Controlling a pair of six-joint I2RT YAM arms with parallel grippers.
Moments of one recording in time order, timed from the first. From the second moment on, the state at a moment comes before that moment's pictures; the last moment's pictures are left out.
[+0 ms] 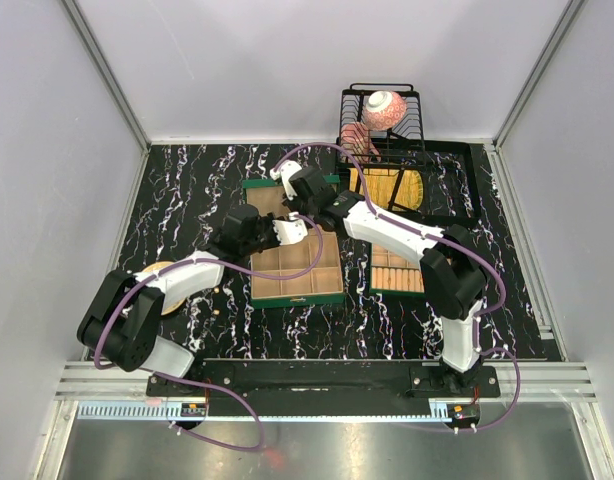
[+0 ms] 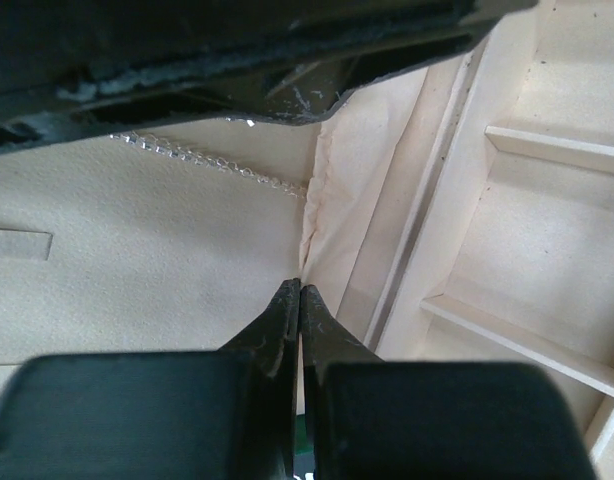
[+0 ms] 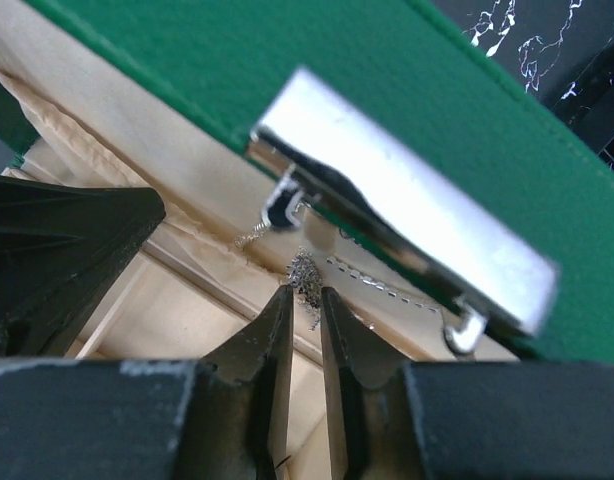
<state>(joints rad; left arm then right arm) -0.50 1.44 0.71 0.23 0.16 0.86 0.80 1.95 1.58 -0.35 0.17 -0.05</state>
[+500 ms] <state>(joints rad) -0.50 1.46 0.71 0.24 0.16 0.86 0.80 1.95 1.59 -0.35 0.20 -0.06</state>
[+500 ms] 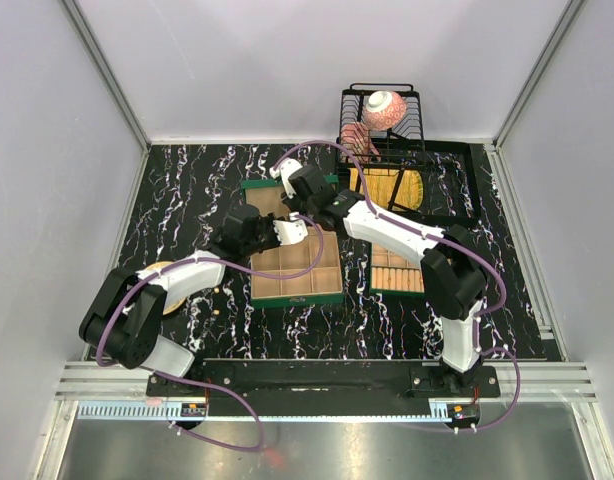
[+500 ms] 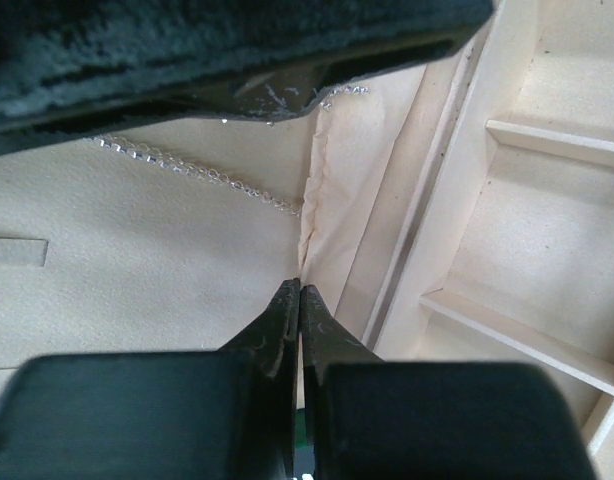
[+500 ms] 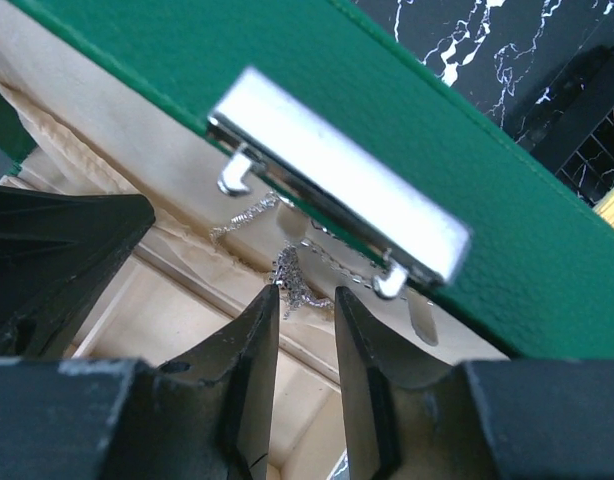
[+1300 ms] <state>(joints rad) -0.50 1.43 0.74 0.26 0.15 0.81 0.80 1.85 1.48 -0.35 0.25 -0.12</state>
